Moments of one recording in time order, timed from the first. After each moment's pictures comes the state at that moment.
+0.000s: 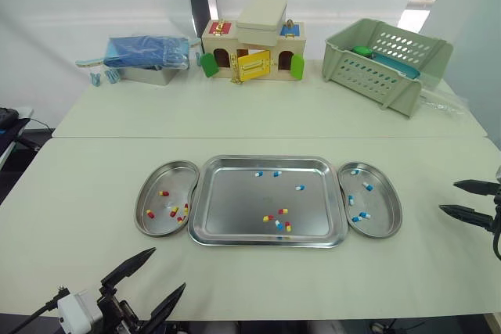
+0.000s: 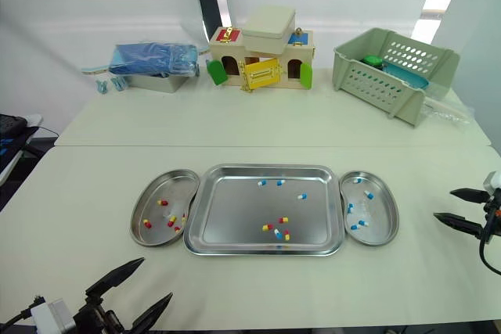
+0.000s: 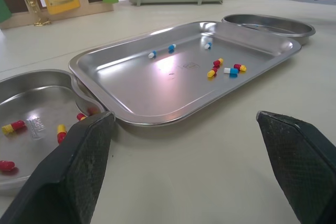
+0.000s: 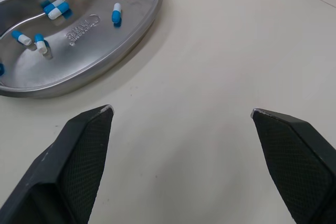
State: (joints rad) left arm 0.69 0.43 0.32 -0.23 -0.60 -0.47 -1.08; right arm -0.19 -1.07 -0.33 0.54 0.31 0.12 1.37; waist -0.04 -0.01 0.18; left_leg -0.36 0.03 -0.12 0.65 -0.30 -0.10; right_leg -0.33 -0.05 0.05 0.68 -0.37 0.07
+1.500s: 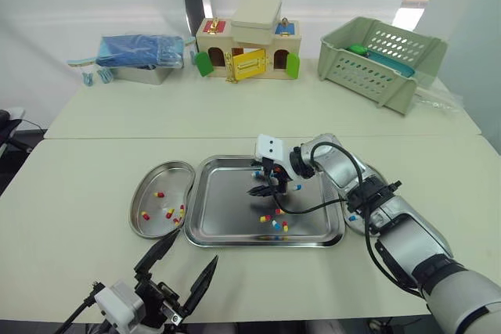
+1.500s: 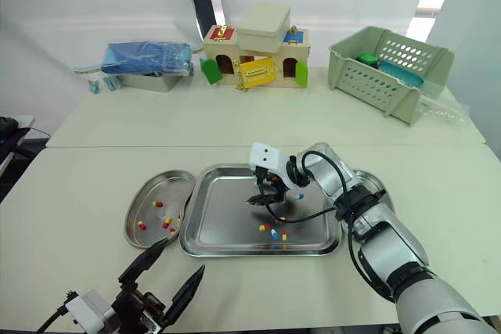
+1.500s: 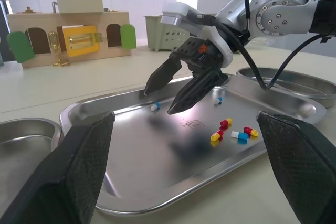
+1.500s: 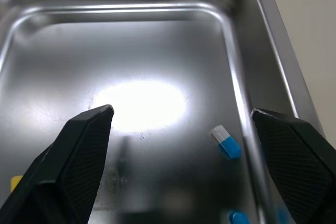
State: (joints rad) left arm 0.67 0.24 0.10 -0.35 -0.44 -0.55 -0.81; right arm -1.01 -0.25 0.51 0.62 -0.01 0.29 1.10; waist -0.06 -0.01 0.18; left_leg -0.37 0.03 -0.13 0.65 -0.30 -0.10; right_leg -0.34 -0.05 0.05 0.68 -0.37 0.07
